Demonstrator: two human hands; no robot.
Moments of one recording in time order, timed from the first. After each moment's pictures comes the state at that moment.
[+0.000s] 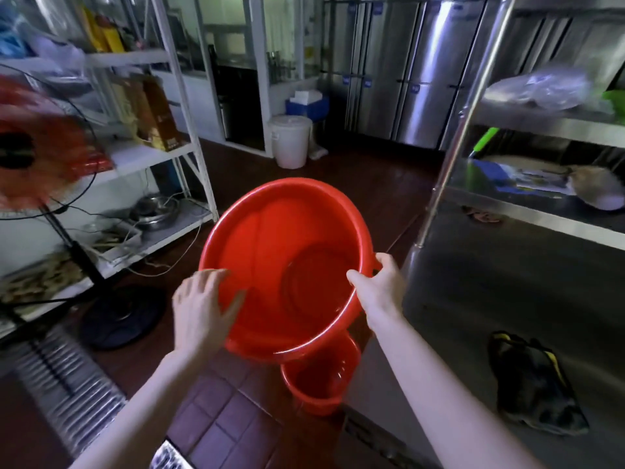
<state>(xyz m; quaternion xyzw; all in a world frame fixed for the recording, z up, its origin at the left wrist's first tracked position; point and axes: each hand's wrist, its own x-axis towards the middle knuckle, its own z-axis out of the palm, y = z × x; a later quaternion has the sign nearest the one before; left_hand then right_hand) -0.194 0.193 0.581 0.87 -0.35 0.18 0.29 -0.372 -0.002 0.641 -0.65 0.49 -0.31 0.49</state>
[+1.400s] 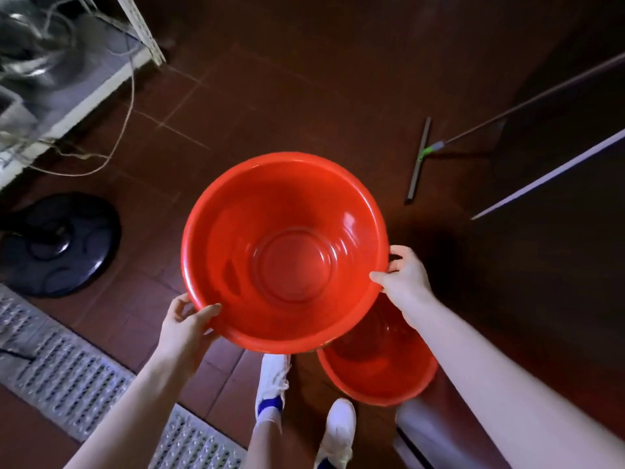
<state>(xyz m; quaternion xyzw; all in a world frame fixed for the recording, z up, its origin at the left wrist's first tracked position) 0.152 0.057 0.190 0.70 0.17 -0.36 0.59 -0.047 -0.209 0.235 -0.60 0.61 -0.03 0.52</state>
